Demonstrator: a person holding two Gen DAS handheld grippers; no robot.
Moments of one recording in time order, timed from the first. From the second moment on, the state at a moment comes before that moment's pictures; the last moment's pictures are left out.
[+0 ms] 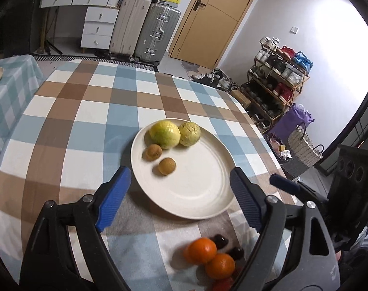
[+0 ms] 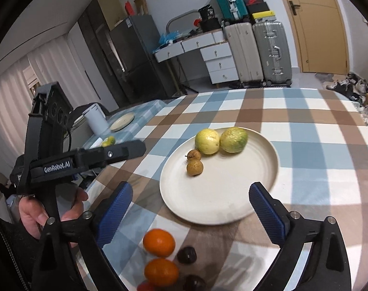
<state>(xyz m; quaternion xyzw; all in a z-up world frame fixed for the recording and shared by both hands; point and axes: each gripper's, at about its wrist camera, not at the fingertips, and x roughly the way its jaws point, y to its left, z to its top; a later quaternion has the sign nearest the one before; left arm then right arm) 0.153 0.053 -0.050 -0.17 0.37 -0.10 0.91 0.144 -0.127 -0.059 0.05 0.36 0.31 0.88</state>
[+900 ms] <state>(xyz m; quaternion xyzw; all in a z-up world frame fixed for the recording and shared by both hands) 0.031 0.008 -0.071 -0.09 0.37 -0.06 0.92 0.035 -0.159 -0.073 0.07 0.35 0.30 0.89</state>
